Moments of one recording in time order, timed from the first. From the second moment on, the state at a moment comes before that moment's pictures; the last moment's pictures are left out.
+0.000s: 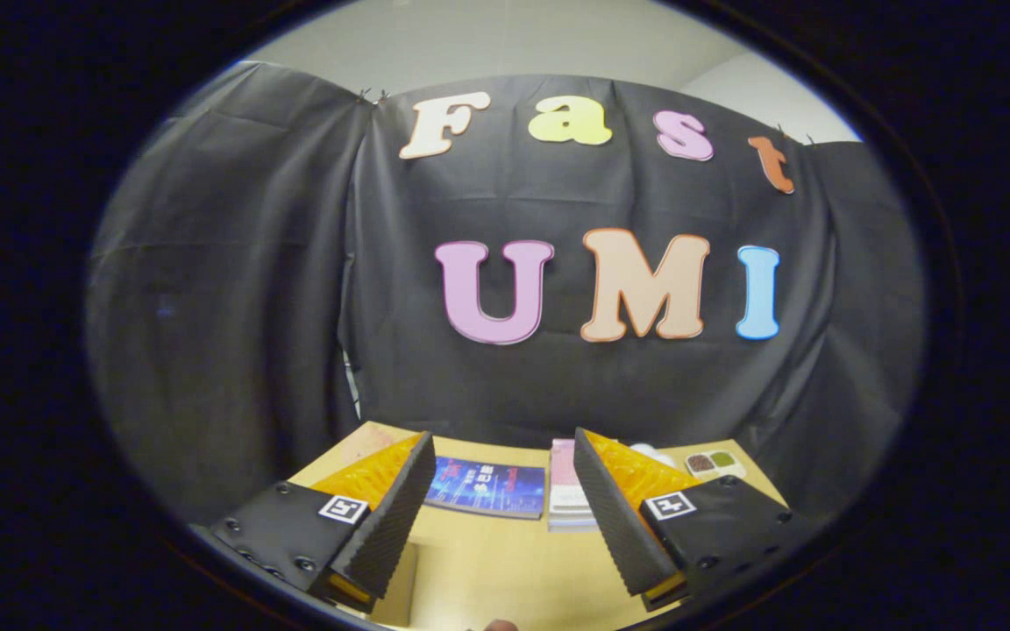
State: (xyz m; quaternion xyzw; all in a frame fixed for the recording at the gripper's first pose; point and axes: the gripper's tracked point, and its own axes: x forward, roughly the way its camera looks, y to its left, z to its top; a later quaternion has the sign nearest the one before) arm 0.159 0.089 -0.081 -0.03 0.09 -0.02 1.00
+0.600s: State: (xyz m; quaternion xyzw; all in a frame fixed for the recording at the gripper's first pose) arm 0.162 0.045 -0.051 -0.03 0.04 0.02 1.00
